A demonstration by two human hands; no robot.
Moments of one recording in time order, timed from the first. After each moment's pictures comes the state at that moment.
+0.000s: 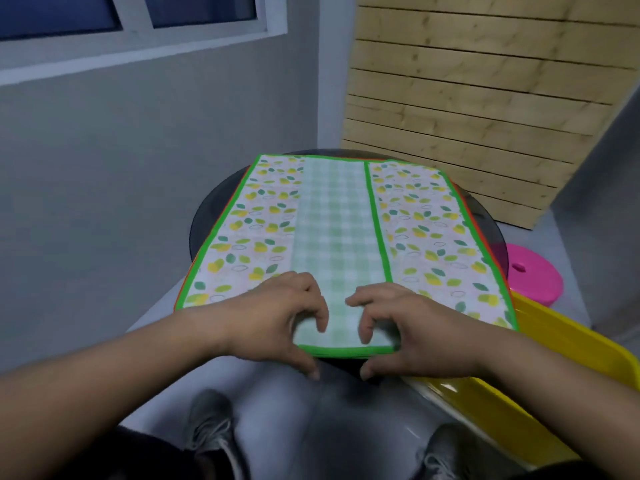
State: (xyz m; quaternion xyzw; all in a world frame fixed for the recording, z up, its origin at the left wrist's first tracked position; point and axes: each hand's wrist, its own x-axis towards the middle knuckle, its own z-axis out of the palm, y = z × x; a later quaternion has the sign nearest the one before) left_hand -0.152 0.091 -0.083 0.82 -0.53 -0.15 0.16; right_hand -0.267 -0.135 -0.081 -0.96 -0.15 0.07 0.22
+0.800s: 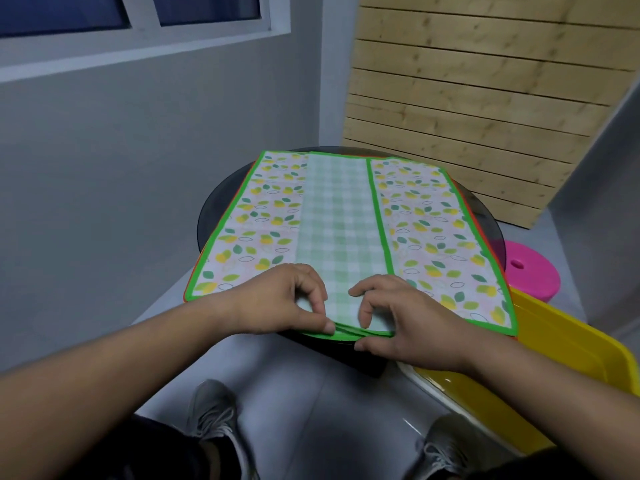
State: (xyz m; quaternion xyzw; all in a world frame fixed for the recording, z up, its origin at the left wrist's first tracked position) left_hand -0.157 0.093 -0.087 0.81 -0.39 -0.24 0.37; right_hand -0.275 -0.121 -0.097 -0.96 -0.11 0.00 0.25
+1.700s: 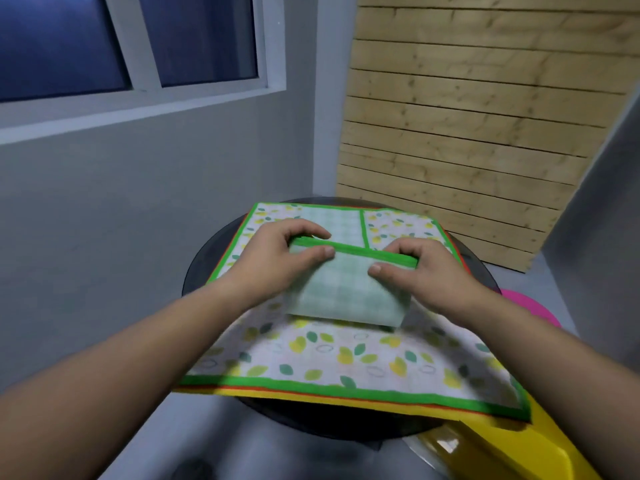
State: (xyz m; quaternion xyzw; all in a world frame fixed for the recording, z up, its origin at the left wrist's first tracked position) left_hand -0.077 0.038 -0.024 0.78 -0.33 0.00 0.54; right_hand -0.184 -0.179 -0.030 -0.86 0.04 -0.15 0.49
